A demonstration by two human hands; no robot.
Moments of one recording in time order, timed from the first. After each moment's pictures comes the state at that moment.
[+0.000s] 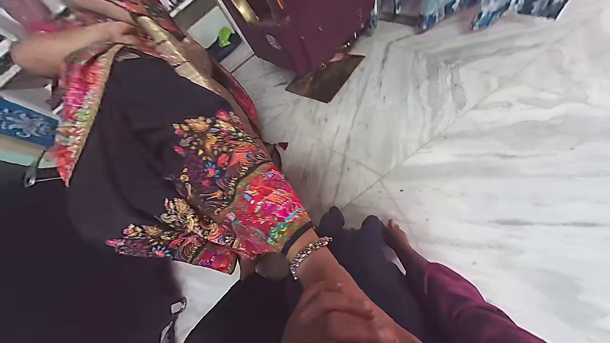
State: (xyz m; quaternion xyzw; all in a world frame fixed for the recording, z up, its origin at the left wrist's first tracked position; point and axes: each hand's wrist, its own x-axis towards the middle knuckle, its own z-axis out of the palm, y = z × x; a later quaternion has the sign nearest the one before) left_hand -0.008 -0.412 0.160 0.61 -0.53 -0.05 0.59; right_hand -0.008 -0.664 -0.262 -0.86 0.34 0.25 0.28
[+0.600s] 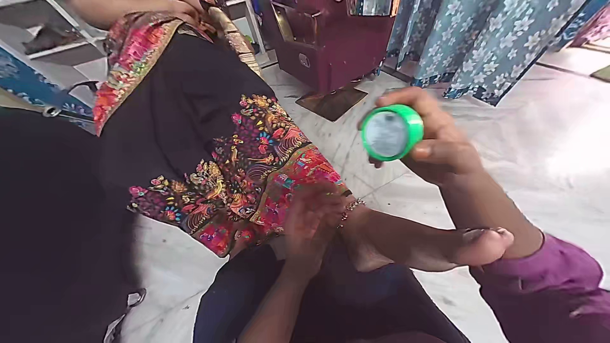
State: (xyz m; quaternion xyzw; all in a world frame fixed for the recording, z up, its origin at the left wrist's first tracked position) left_hand 0.050 -0.363 0.146 0.47 -0.40 0.00 0.78; right_hand 0.026 -0.585 0.243 -0.68 -0.33 -0.18 0.63
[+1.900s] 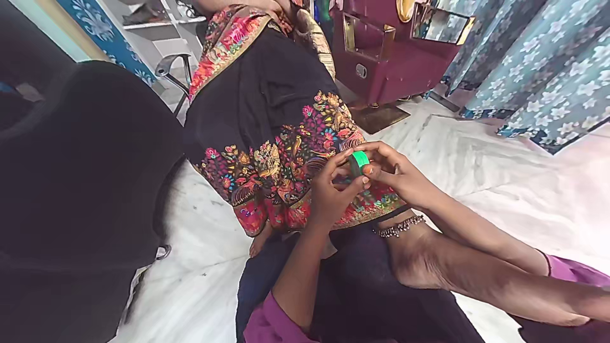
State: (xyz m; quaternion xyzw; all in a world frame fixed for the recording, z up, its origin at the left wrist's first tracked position) left_hand 0.117 -0.300 0.146 0.60 -0.27 0.09 0.75; right_hand 0.088 -0.467 0.201 -0.79 -0.16 -0.03 0.59
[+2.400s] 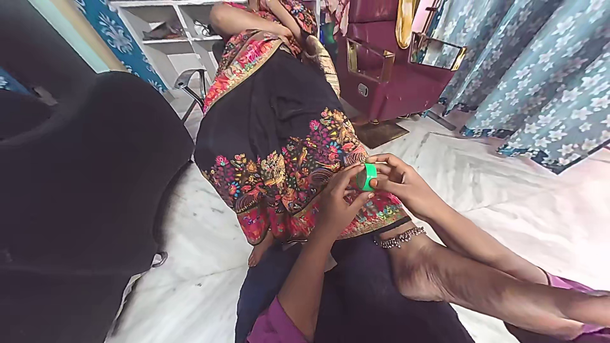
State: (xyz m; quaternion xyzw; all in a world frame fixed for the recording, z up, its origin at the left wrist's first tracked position) left_hand 0.123 -0.303 0.133 0.68 -0.33 0.17 0.64; right_hand 0.087 -0.470 0.203 -0.77 -0.12 -0.05 0.62
